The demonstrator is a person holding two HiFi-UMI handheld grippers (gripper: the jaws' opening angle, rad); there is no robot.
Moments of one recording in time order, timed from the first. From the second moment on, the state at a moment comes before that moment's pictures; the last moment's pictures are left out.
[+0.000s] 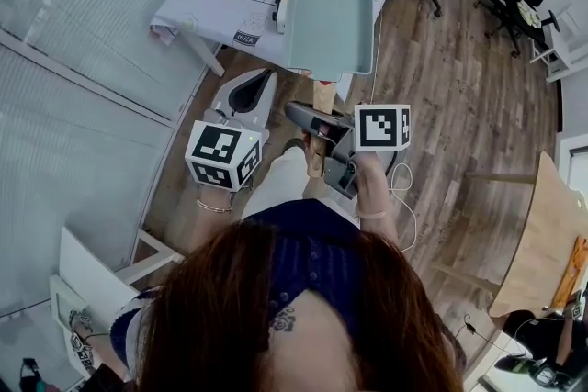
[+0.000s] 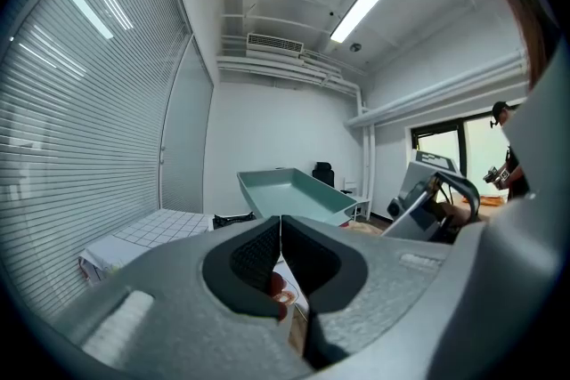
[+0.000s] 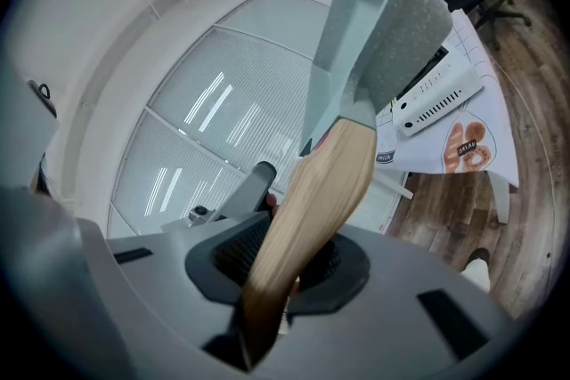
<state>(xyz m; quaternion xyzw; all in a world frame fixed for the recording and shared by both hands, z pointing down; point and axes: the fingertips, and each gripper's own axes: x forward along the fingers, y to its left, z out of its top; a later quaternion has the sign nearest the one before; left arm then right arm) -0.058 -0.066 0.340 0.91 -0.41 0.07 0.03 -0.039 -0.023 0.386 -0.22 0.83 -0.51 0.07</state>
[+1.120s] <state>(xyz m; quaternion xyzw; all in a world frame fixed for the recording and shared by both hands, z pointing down) -0.046 -0.159 0.359 0.90 -0.42 0.07 0.06 -0.023 -0.111 0.395 -0.21 0.83 -0.52 0.06</state>
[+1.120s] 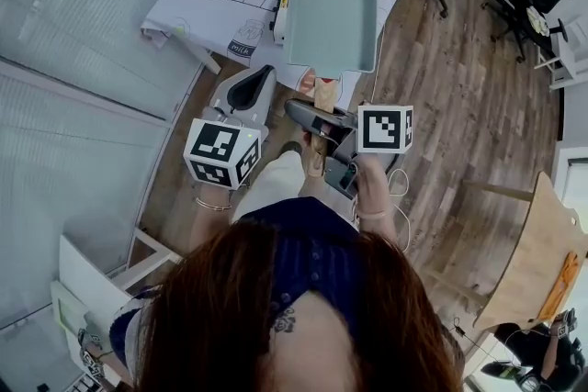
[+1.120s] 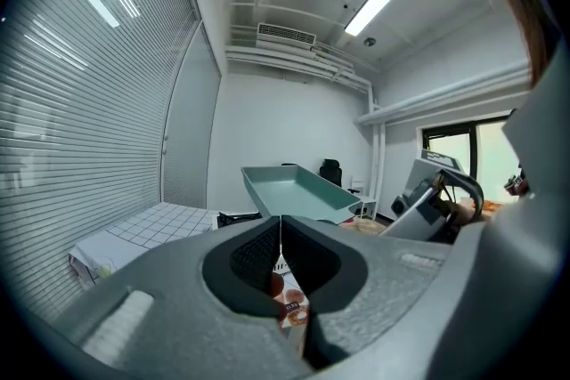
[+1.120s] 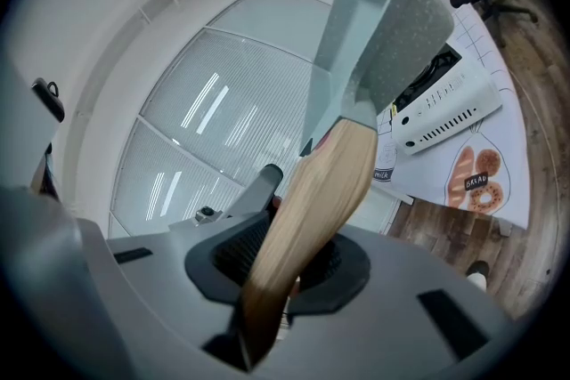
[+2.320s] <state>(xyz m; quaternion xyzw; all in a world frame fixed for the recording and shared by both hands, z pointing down) -0.056 -0.269 0.377 0.90 -0.42 0.08 0.08 -0.029 -0.223 0.417 -0.22 0.81 -0.54 0.07</state>
